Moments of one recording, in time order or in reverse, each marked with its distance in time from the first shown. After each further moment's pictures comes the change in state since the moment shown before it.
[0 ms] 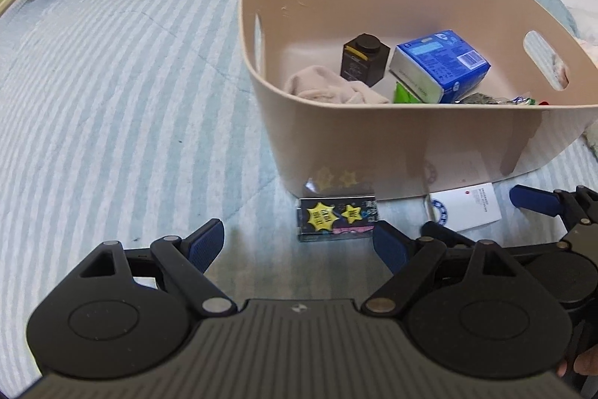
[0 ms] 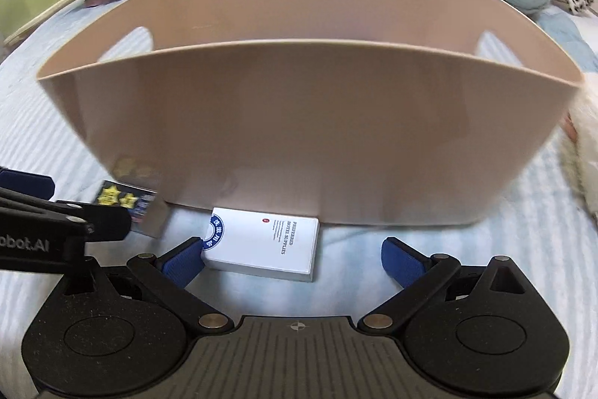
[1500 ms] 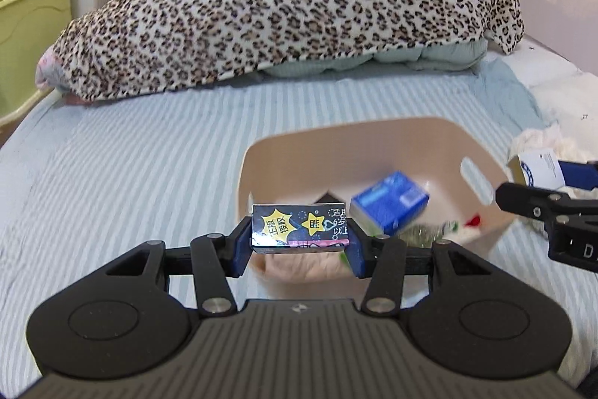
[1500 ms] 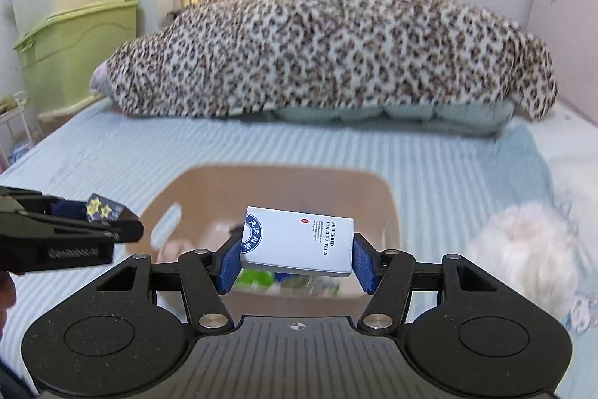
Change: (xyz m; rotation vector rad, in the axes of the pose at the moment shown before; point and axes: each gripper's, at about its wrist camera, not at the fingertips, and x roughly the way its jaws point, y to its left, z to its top) left arm -0.118 -0.042 0.044 0.059 -0.358 0.040; right arm -0.166 -0.052 0.067 -0.040 -0.352 0.035
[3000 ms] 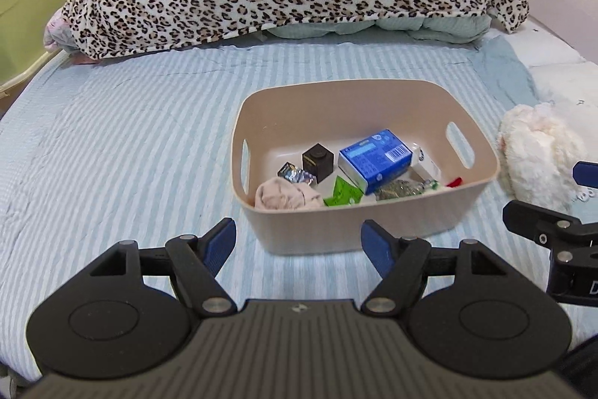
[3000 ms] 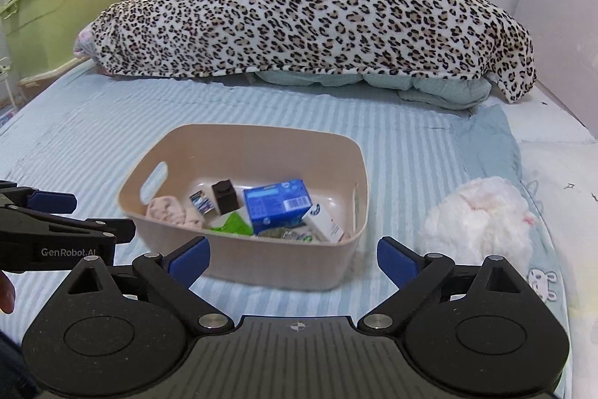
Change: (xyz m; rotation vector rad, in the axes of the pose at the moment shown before) left arm -0.039 -0.010 -0.028 -0.049 0.130 0.013; right arm -0.039 0.012 -0.005 -0.033 0.151 -0.076
